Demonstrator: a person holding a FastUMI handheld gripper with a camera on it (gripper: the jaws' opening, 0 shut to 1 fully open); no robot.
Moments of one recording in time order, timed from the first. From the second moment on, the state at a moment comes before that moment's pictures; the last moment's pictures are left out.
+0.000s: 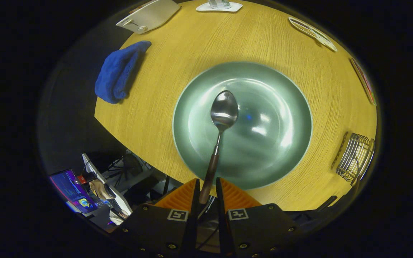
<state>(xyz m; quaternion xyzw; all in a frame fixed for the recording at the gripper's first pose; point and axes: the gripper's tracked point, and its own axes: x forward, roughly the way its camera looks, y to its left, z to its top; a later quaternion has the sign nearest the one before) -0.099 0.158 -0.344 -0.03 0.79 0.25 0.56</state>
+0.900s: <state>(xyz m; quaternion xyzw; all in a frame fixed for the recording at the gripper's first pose) -0.089 0.127 -0.382 -0.17 0.76 0.28 0.56</state>
